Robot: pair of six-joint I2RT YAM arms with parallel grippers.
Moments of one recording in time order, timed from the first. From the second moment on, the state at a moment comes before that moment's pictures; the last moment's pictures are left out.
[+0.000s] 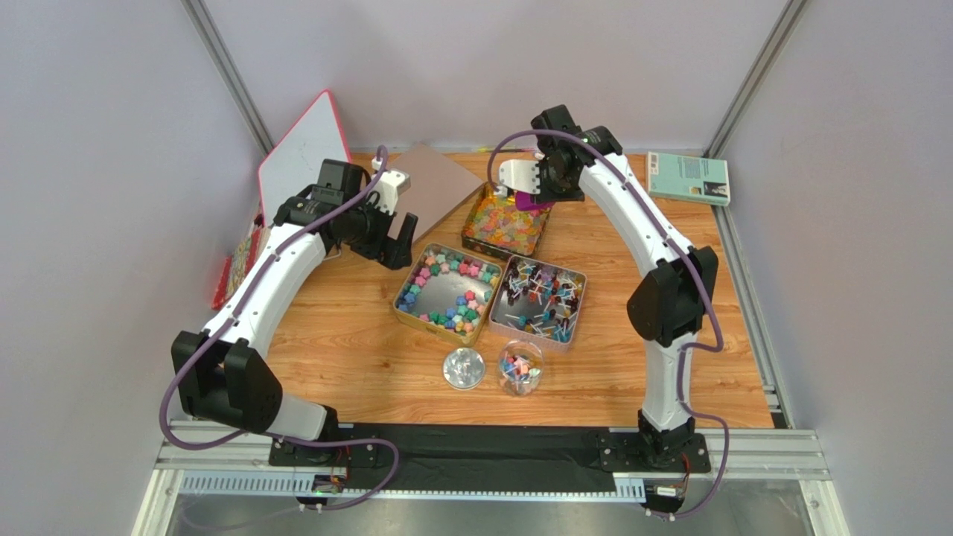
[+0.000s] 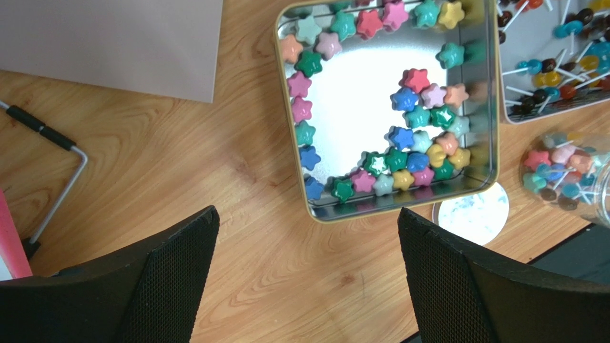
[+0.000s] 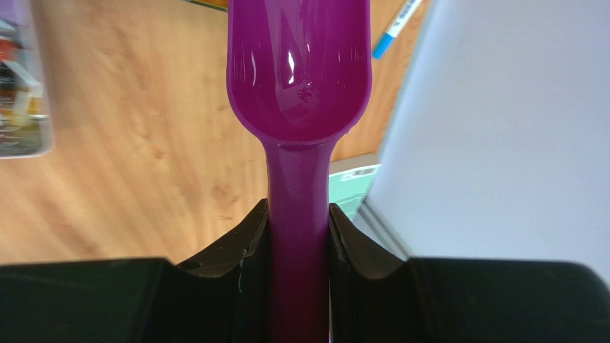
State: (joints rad) left arm -0.25 1.43 1.33 -0.84 0.30 0.20; right arm 0.44 2.02 2.11 -1.18 0.18 -1.21
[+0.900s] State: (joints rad) left arm -0.25 1.44 1.27 -0.83 0.24 0.22; right arm 0.39 2.25 2.19 -1.01 0.27 -1.82
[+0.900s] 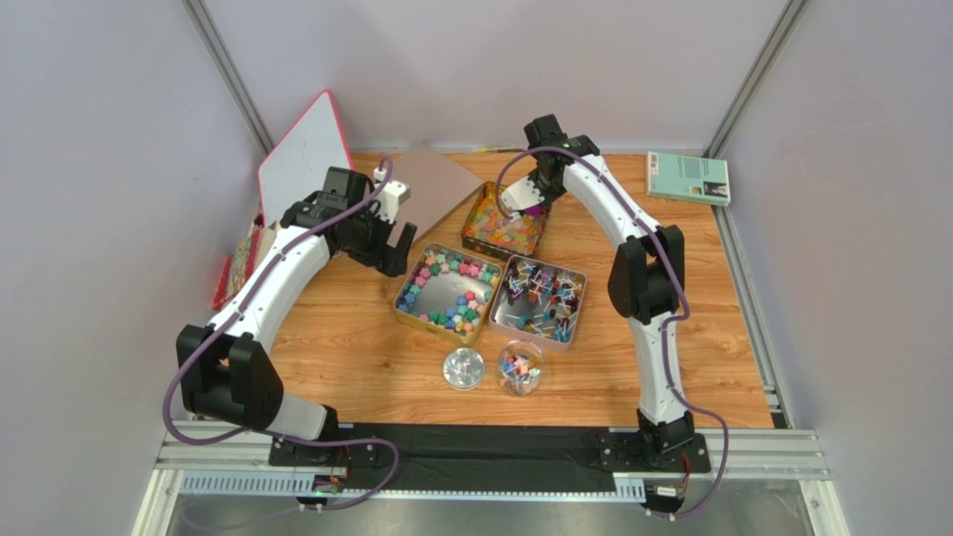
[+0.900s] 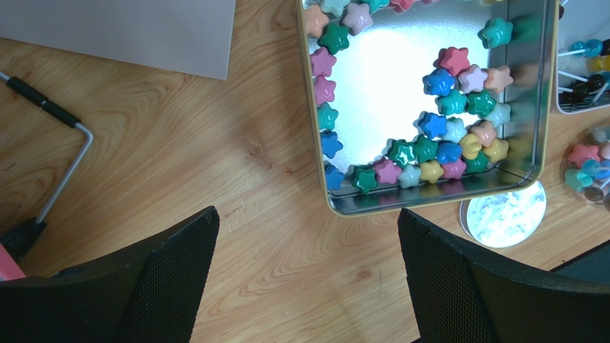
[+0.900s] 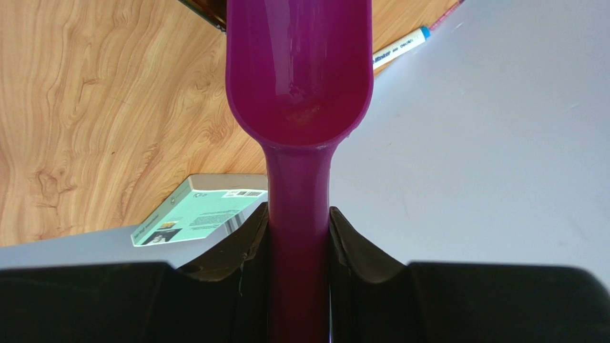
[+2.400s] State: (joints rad) left arm -0.20 1.34 1.18 -0.83 0.18 0.21; right arm 0.47 2.39 2.22 -1.01 0.37 -1.79
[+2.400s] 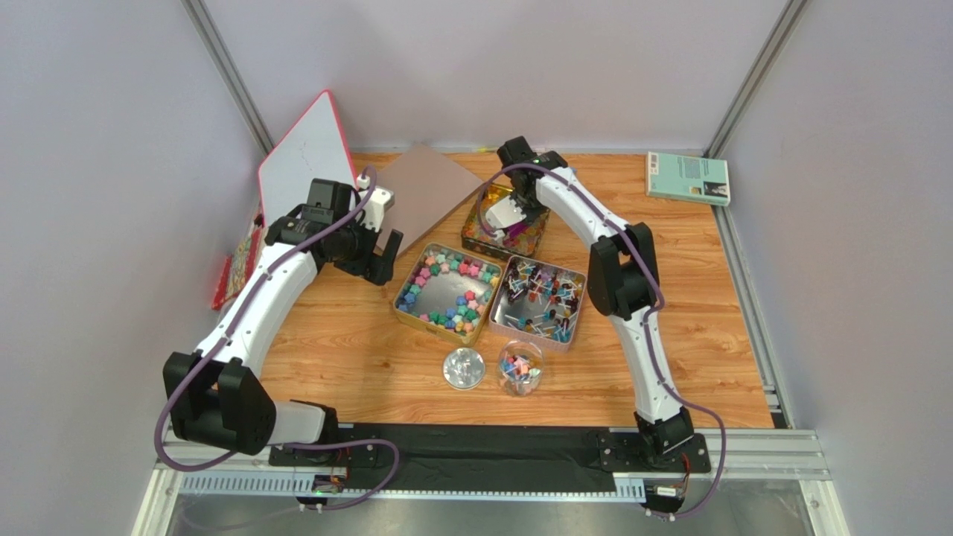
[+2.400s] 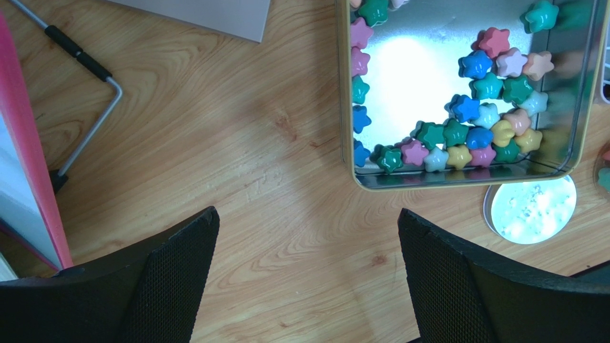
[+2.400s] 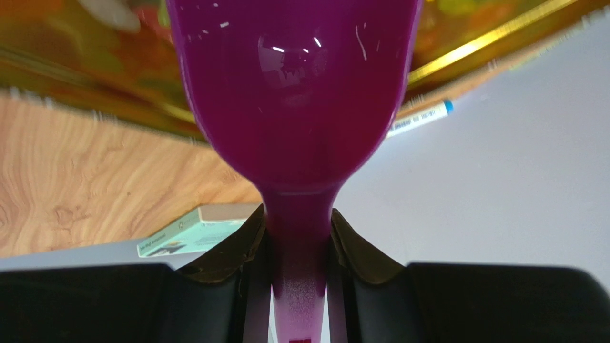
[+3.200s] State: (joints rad) left arm -0.15 1.30 1.17 -0.83 0.19 0.21; right arm 0.53 2.59 2.44 -1.07 0.30 -1.67
